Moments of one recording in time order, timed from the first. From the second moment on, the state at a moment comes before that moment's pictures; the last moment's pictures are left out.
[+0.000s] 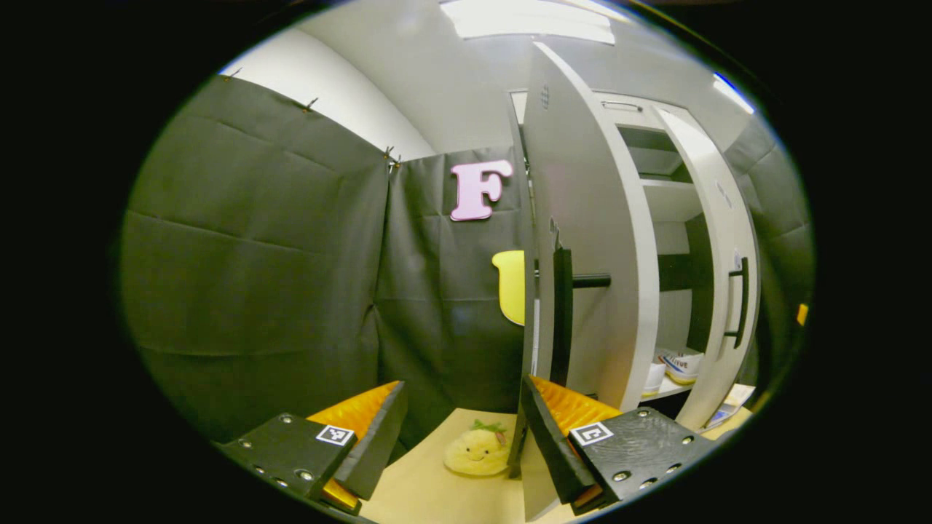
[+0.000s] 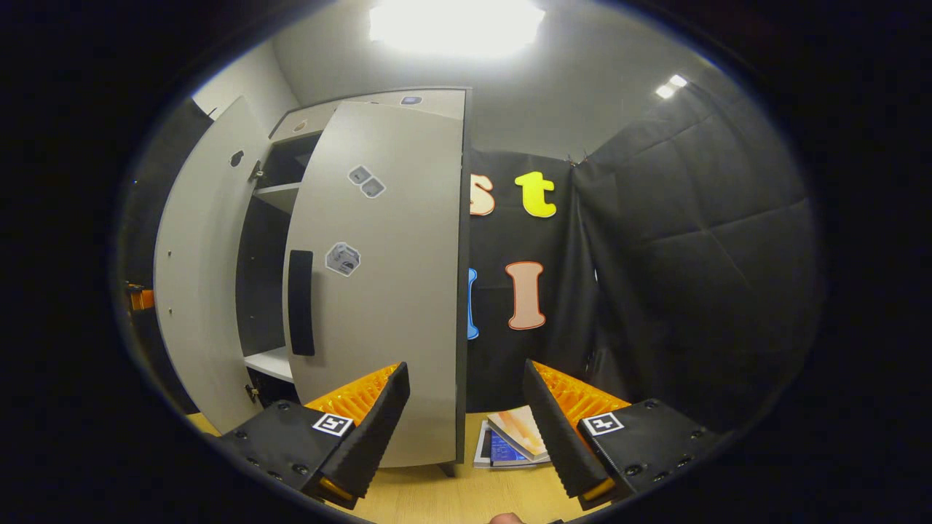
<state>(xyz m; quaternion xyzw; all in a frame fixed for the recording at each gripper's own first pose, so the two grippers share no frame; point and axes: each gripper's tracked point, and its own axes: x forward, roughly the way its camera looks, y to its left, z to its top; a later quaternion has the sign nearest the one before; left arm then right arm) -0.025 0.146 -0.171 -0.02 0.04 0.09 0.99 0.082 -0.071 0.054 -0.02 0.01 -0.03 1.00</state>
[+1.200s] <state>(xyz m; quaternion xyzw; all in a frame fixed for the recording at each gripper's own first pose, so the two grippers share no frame) 0.036 -0.014 -0.168 -0.04 0.03 -0.01 1.00 0.061 -0.158 0.026 0.00 0.04 -0.05 1.00</state>
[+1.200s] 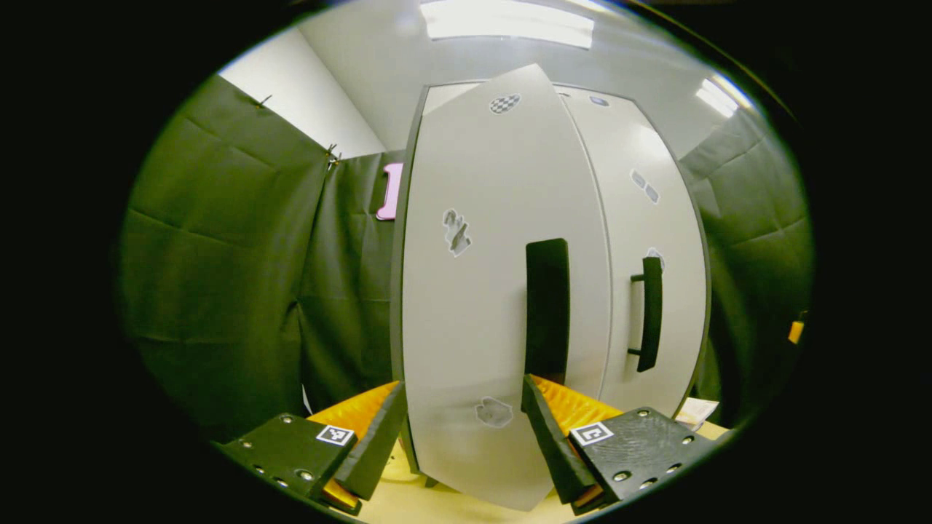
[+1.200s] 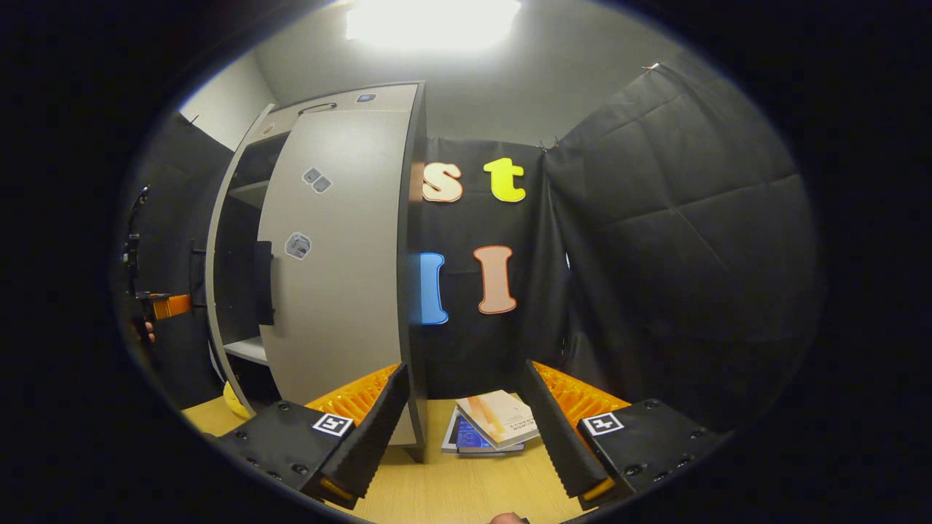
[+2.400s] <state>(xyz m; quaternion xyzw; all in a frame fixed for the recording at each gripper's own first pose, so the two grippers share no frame) -0.052 0.035 -0.142 0.00 0.01 -0.03 1.00 -0.047 -0.063 0.069 -0.01 0.00 -0.01 1.00</state>
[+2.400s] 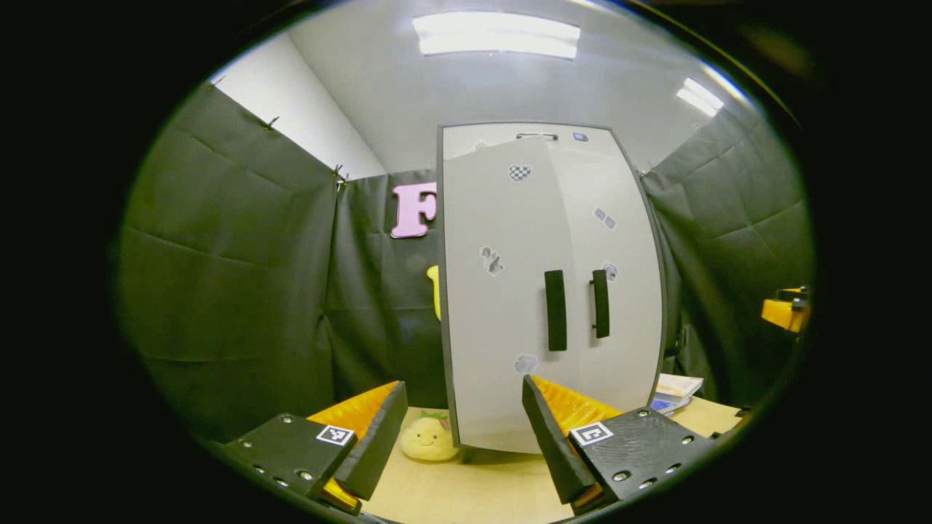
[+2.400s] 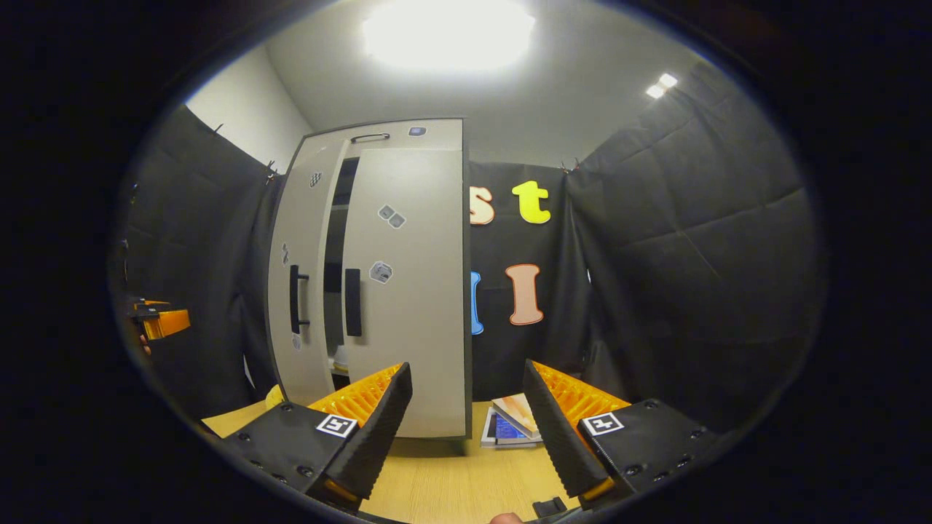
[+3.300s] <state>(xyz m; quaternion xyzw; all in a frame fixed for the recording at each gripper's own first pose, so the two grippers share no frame) -0.065 0.037 -0.148 -0.01 0.01 -0.02 1.00 -0.064 -0.054 0.078 0.00 -0.01 -0.01 1.00</state>
